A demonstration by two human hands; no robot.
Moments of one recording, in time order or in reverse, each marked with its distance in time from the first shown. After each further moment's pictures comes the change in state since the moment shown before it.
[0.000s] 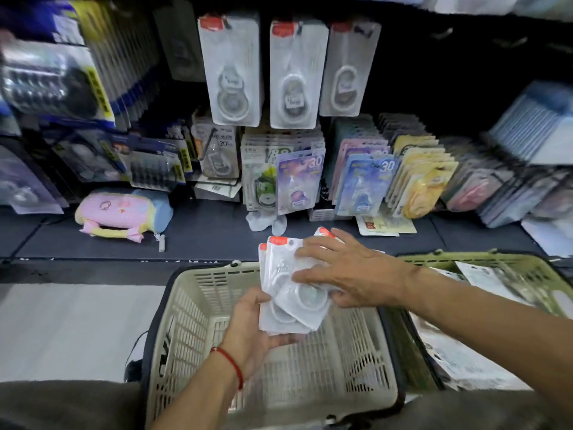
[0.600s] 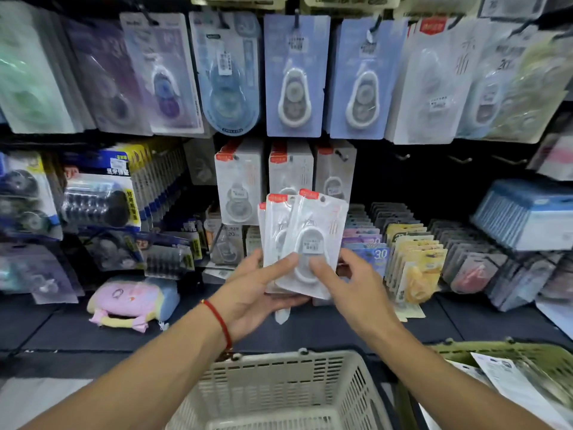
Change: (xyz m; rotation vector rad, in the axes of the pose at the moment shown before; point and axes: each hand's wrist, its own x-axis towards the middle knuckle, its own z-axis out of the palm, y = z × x) left_hand -0.011 0.181 0.088 0.208 -0.265 0.420; right_hand 0.022 0.003 -0.084 1.151 0.973 0.641
